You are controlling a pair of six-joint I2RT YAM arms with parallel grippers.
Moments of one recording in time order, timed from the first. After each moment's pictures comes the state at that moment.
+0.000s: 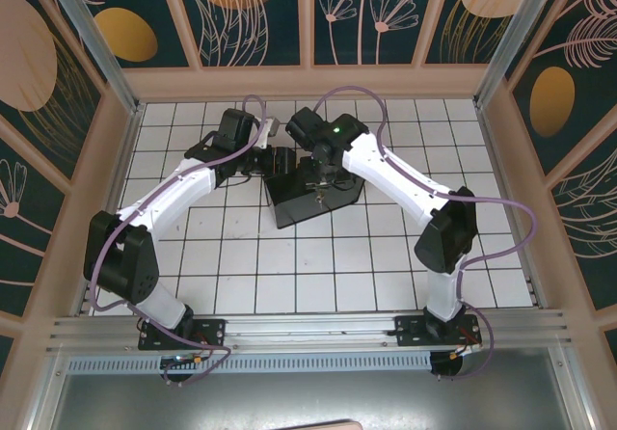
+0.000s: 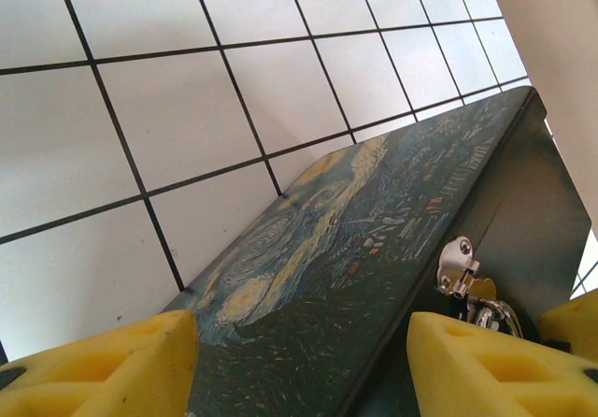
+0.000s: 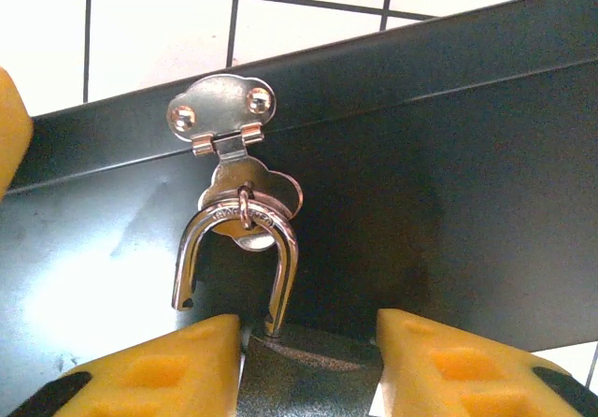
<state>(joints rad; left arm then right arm) -0.44 1.60 1.27 -0.43 0.41 -0.39 0.82 1.90 1.92 -1.30 0.15 0.60</state>
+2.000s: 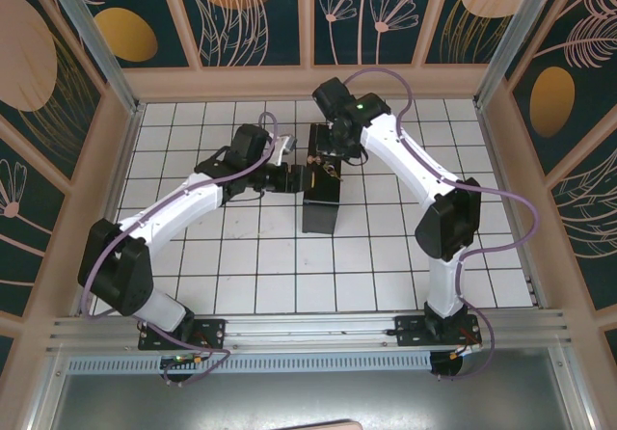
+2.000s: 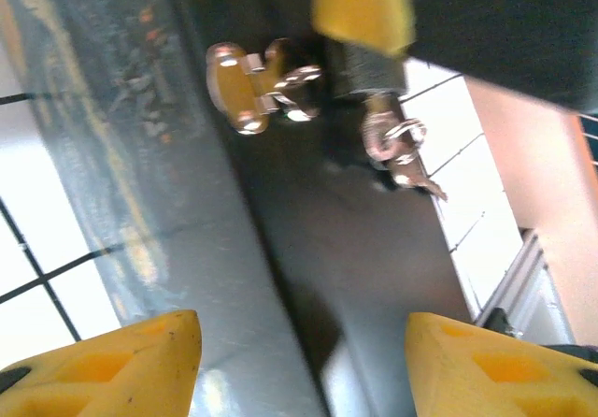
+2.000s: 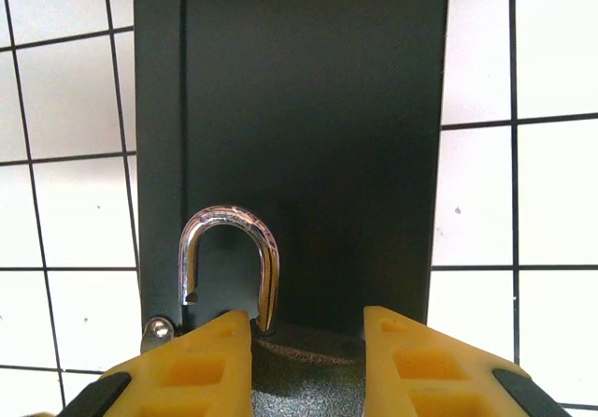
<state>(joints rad) -0.55 1.55 1.17 -0.37 0.51 -0.50 0.63 1.95 2.00 -1.17 0.06 0.65</state>
